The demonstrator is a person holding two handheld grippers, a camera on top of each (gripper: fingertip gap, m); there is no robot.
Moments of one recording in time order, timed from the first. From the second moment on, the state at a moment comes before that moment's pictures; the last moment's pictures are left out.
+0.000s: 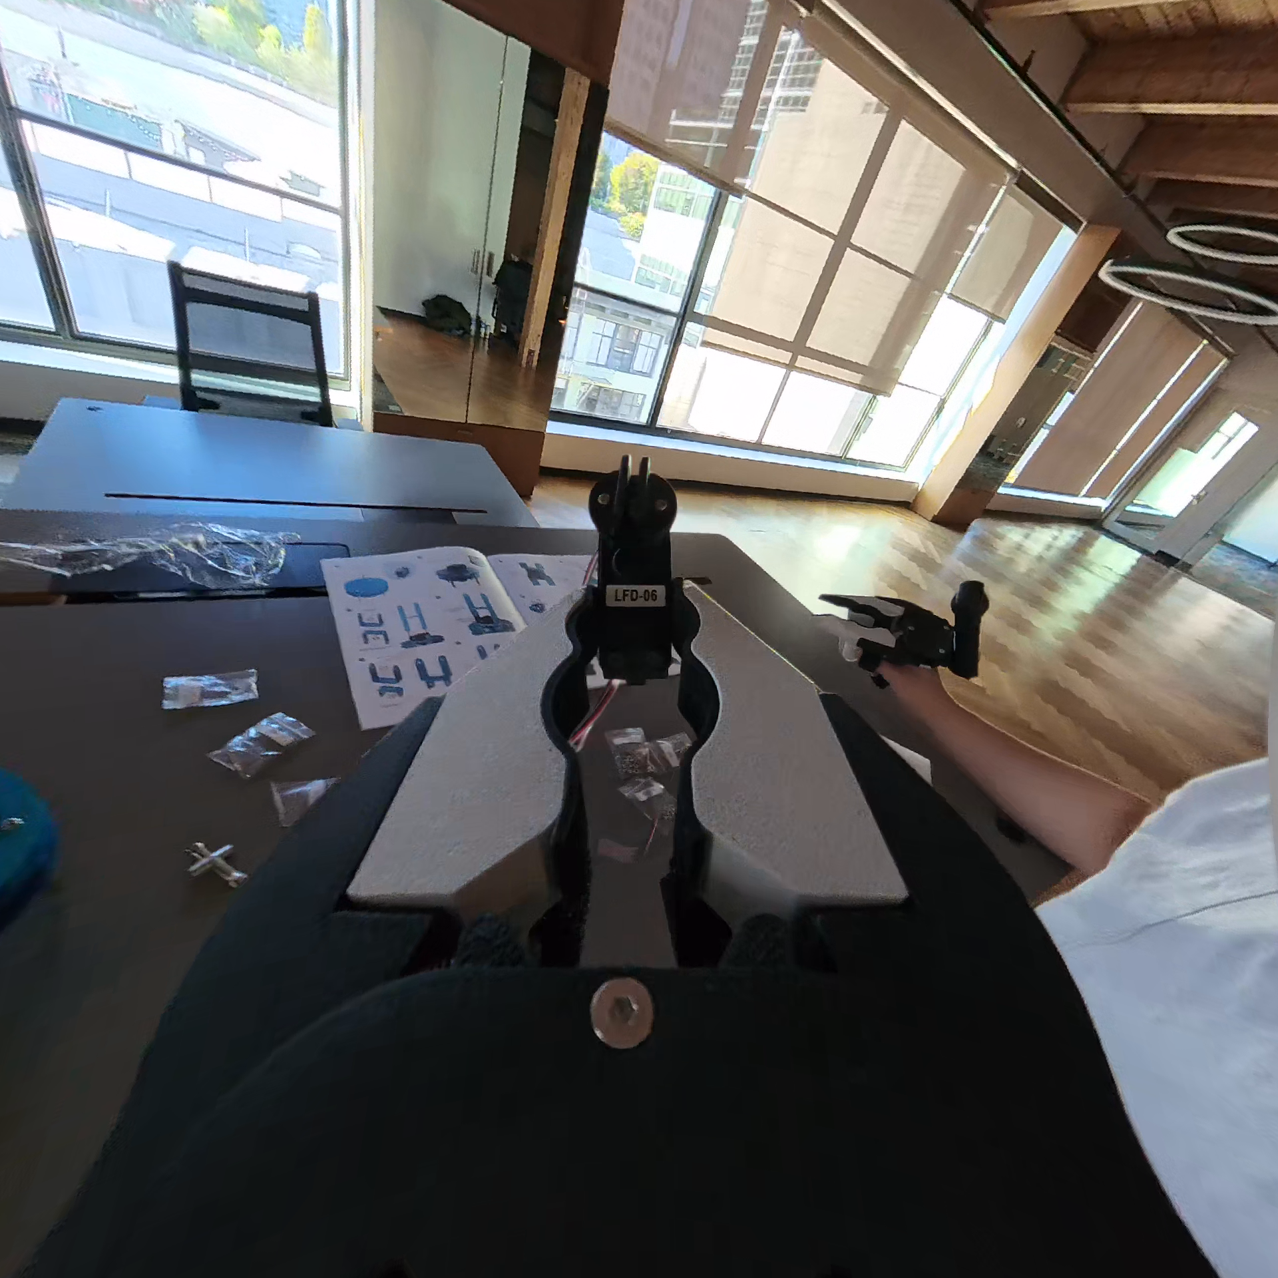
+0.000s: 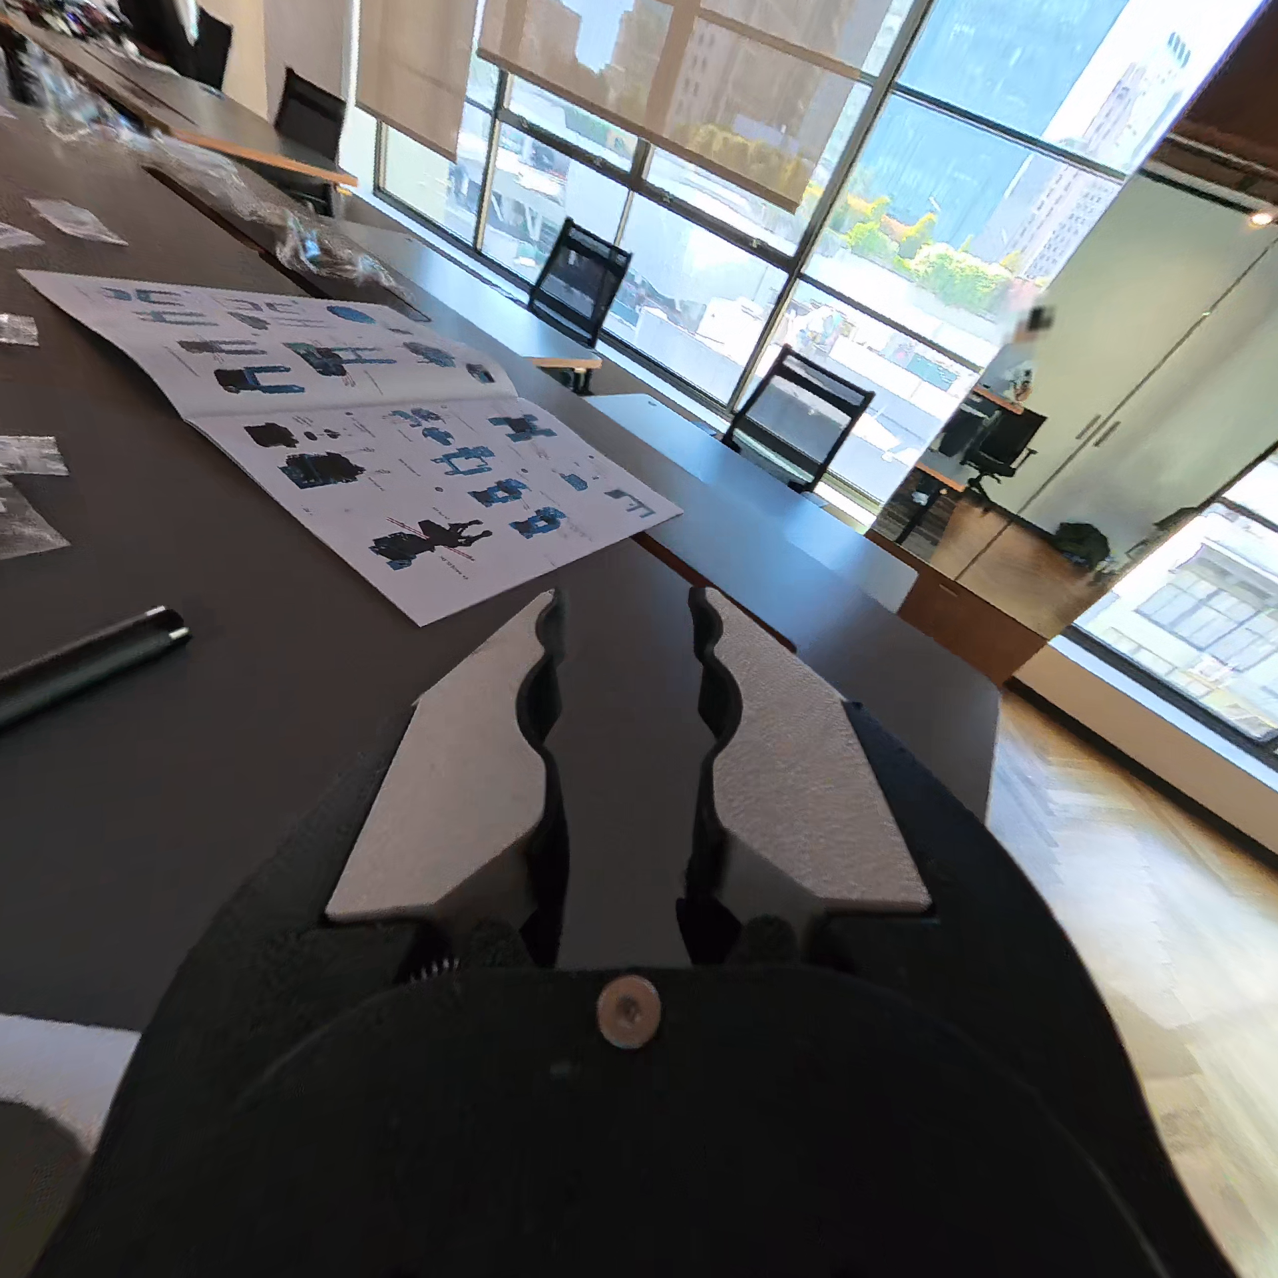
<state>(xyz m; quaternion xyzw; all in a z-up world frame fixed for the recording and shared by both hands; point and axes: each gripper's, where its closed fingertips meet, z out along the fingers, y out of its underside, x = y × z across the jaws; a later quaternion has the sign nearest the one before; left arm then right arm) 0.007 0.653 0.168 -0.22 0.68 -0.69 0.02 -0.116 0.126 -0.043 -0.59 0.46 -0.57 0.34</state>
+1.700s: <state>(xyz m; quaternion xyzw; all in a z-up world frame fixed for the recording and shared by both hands) 0.081 0.701 0.197 -0.30 0.63 -0.72 -0.01 -0.141 0.088 -0.070 -0.46 0.56 -0.58 0.37</state>
